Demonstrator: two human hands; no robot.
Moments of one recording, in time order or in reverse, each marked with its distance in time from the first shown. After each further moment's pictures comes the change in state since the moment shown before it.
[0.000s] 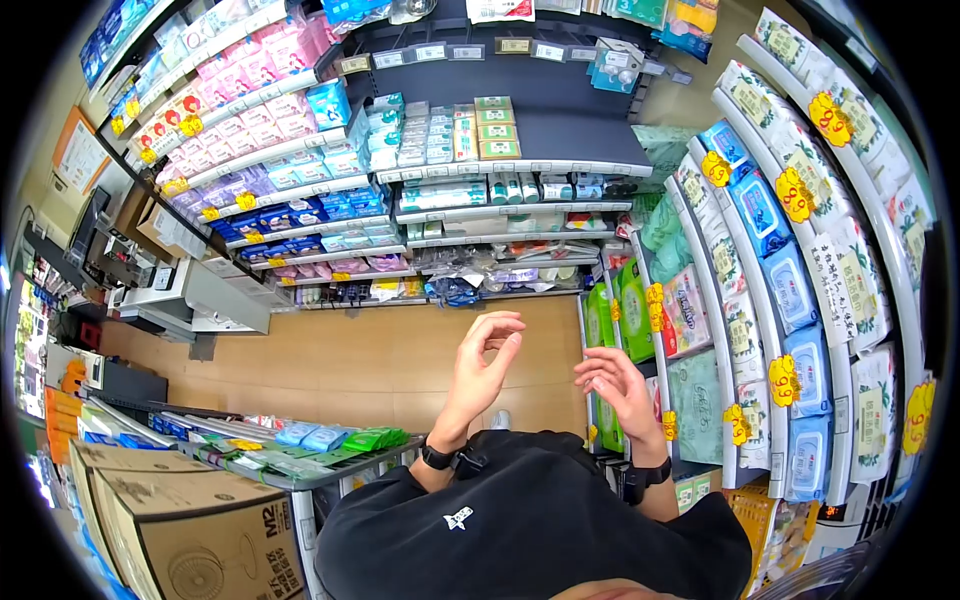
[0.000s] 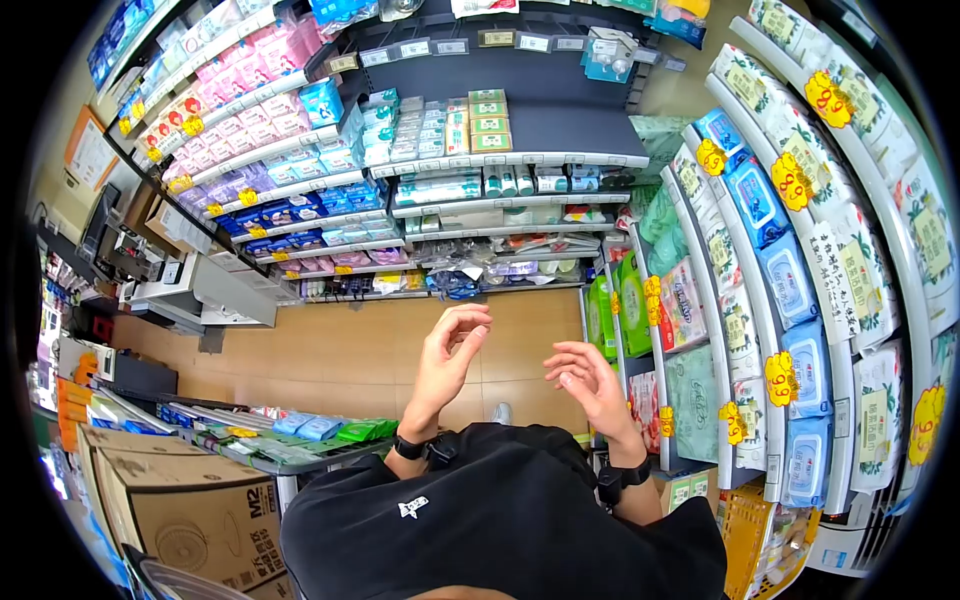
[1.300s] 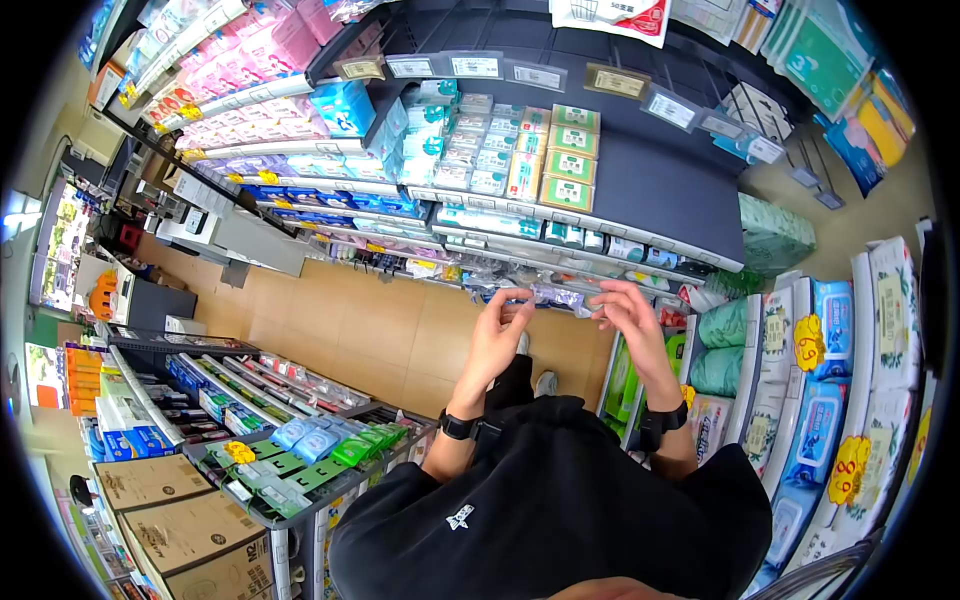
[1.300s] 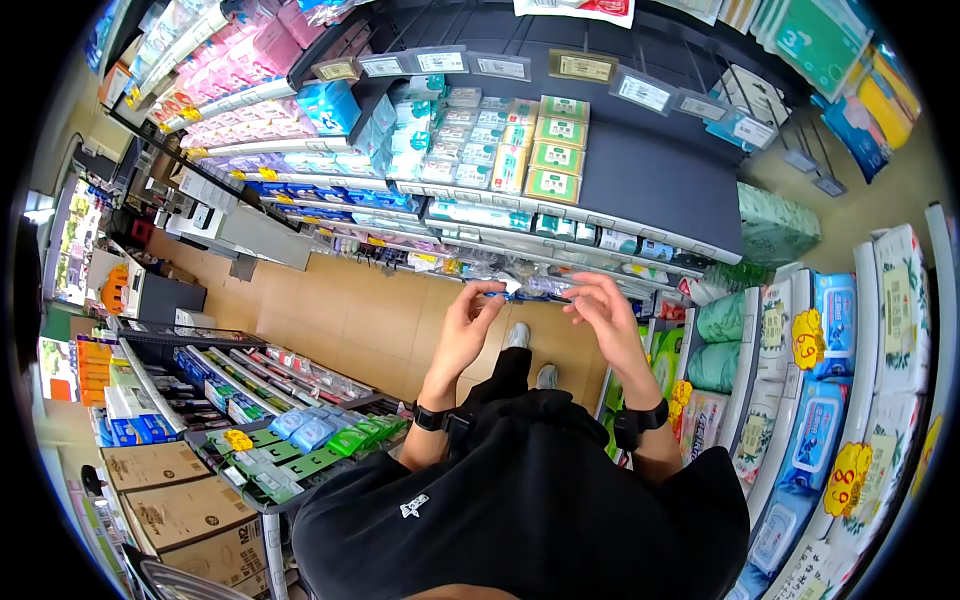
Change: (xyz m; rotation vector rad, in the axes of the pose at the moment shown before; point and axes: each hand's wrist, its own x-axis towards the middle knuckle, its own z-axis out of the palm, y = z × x) left_hand 0.273 -0.103 -0.014 0.074 0.309 -0.366; right_hand 0.391 0.004 -0.113 -0.006 -0.162 0.115
